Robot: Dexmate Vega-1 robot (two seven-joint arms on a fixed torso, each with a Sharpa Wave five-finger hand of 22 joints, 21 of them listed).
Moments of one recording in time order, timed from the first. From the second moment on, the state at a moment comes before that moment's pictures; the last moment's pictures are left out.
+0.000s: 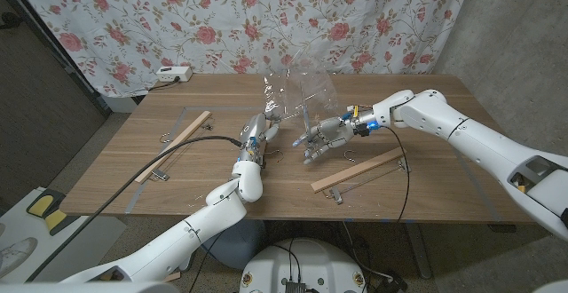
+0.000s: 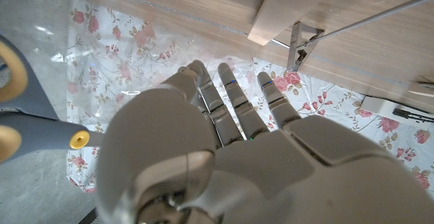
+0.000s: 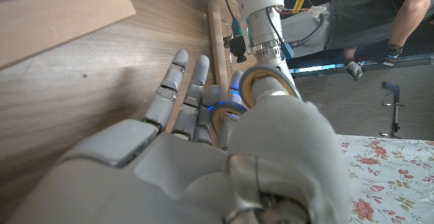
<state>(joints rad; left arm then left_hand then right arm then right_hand) 0.93 0.50 0.69 -1.68 0.34 0.26 0.69 1.13 0.19 0.54 -0.13 0.18 0.72 -0.14 0.50 0.38 0.76 -0.21 0.53 0.59 0.56 -0.20 0.39 0.53 0.29 0.11 0.29 0.20 -0.40 -0.70 -0.77 -1.51 0.71 -0.60 0.88 1.14 0.19 0.32 -0.17 0.51 0.64 0.06 0.25 0.44 0.14 0.10 1.50 1.17 0.44 -0.01 0.64 0.96 0.59 0.09 0.24 0.19</state>
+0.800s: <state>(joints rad) 0.94 0.50 0.68 -1.67 0.34 0.26 0.69 1.13 0.19 0.54 -0.13 0.18 0.72 -0.14 0.50 0.38 0.76 -0.21 0.52 0.59 0.56 -0.20 0.39 0.53 0.29 0.11 0.29 0.20 -0.41 -0.72 -0.76 -1.54 0.74 -0.63 0.83 1.20 0.19 0.40 -0.15 0.52 0.66 0.05 0.25 0.46 0.19 0.05 1.49 1.20 0.49 -0.05 0.66 1.03 0.58 0.08 0.25 0.20</state>
